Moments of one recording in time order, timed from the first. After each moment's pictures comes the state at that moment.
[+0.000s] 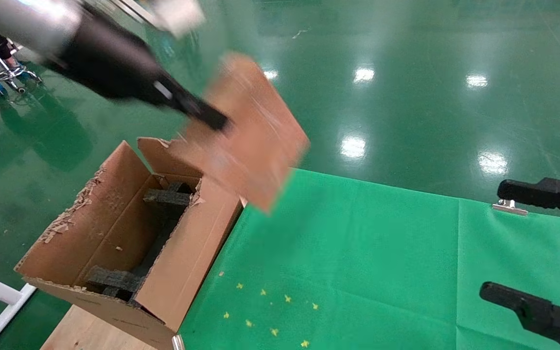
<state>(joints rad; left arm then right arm) -2.38 0.78 1.39 -1.00 1.44 1.56 -1.39 1.08 -0.57 -0.36 1.23 -0.66 -1.44 0.14</state>
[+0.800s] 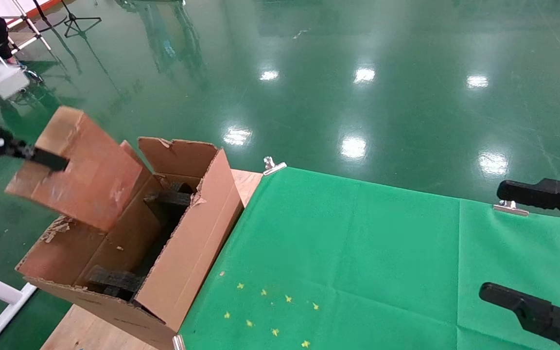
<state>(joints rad) -2.42 0.55 1.55 -0.64 1.64 1.49 -1.04 1.08 -0.57 -0.36 1.23 -0.66 -1.44 0.14</state>
